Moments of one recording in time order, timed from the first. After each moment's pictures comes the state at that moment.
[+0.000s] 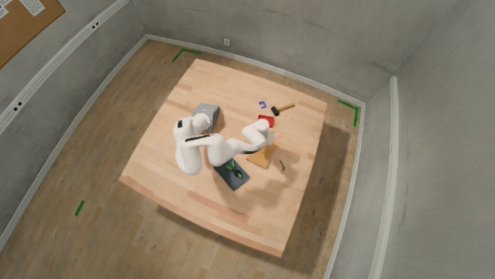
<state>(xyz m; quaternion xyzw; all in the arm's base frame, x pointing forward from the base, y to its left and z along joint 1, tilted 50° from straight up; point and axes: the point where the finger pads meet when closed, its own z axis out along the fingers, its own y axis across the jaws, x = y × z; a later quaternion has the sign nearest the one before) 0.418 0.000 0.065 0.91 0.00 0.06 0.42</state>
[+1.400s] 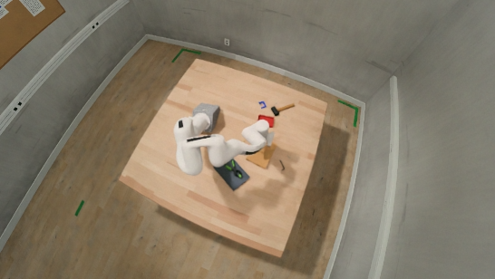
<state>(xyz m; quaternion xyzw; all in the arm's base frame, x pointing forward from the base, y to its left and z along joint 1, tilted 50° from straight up) 0.419 -0.008 0.058 0.91 0.00 0.06 0.42</state>
